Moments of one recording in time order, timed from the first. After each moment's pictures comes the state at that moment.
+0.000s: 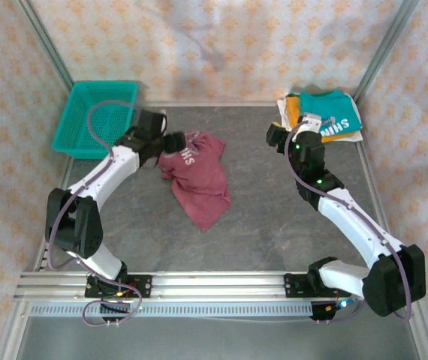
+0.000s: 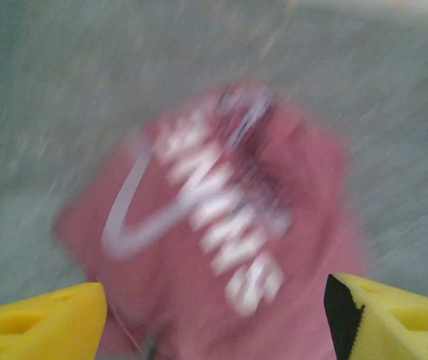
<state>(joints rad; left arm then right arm) -0.26 1.58 1.22 -0.48 -0.02 -0.40 0.36 1.16 0.87 0.03 0.30 0.37</state>
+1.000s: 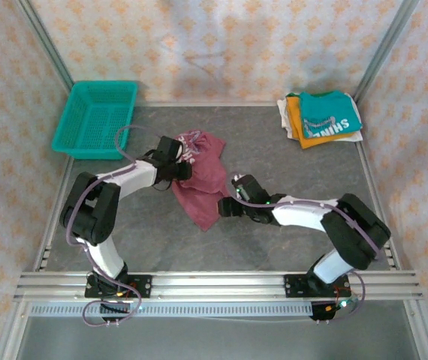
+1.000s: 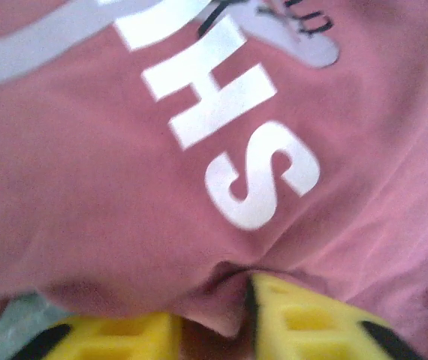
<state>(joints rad) -0.33 1.76 1.05 -0.25 0.08 -0.39 0.76 1.57 0.69 -0.03 -0.05 0.54</state>
